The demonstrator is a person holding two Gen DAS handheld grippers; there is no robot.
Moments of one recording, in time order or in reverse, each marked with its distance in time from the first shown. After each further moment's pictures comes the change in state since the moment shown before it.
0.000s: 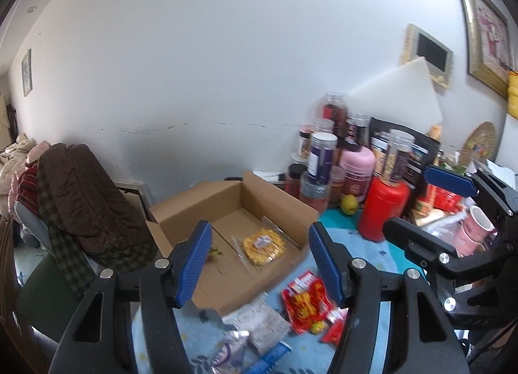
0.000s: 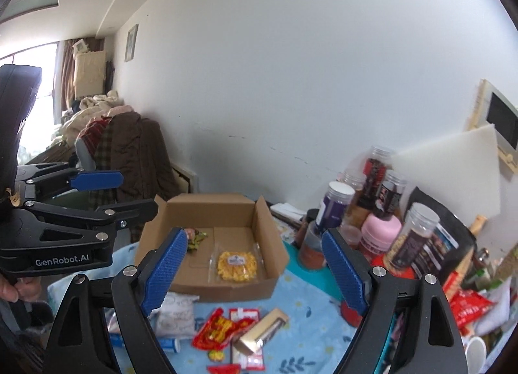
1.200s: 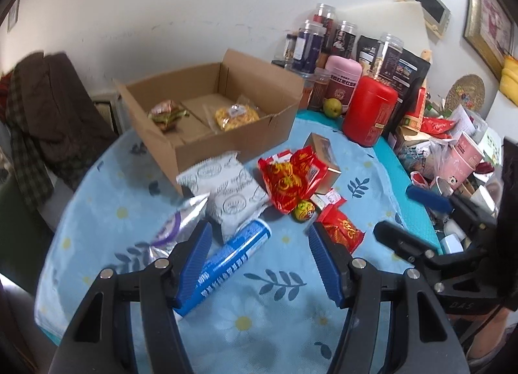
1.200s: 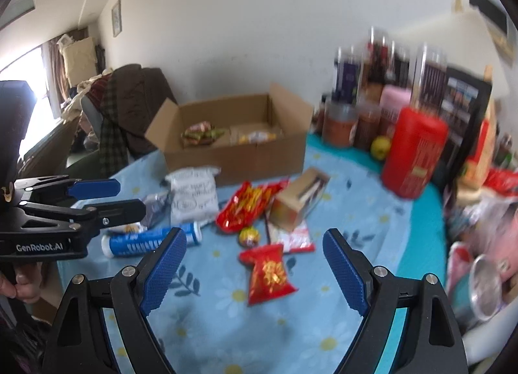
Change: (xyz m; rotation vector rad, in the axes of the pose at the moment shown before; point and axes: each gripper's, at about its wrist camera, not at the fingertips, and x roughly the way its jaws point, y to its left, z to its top) left arm 0.037 0.004 -0.163 -0.124 0.249 -0.134; right arm 0.017 0.028 -0.172 0.182 0.240 0.071
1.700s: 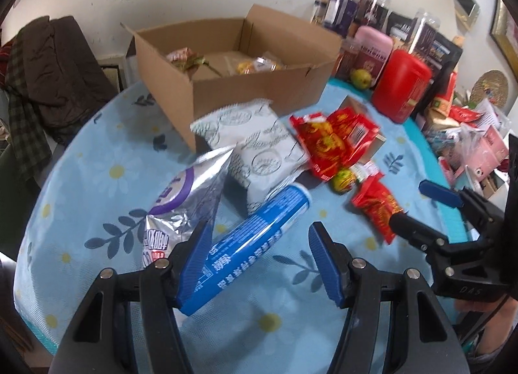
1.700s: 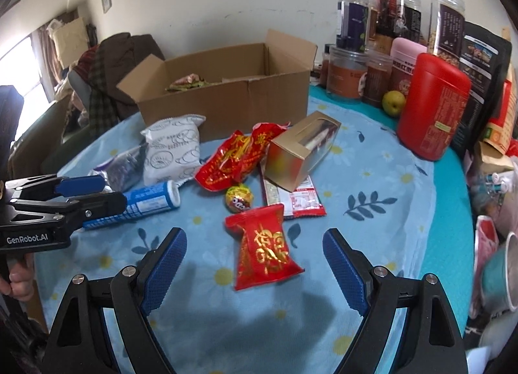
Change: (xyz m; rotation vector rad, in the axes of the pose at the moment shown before) left arm 0.052 0.026 -0.021 -0.053 0.129 0.042; right arm 0.052 -0.012 -0.017 -0.007 0.142 -0.005
